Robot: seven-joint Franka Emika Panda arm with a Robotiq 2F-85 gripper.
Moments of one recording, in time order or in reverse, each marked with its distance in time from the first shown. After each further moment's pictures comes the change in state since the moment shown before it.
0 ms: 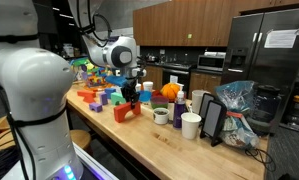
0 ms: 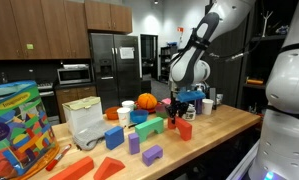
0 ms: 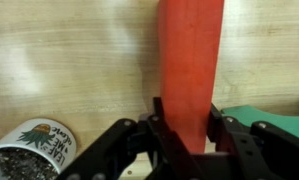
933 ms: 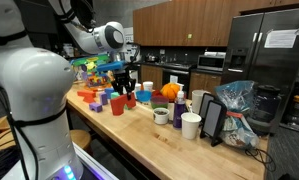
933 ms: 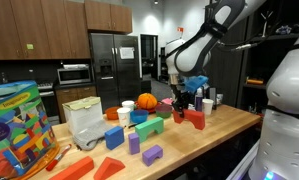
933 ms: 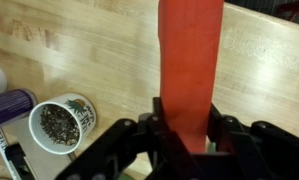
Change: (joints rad) arm 0.021 -0.213 0.061 0.003 -0.243 -0.342 -0.064
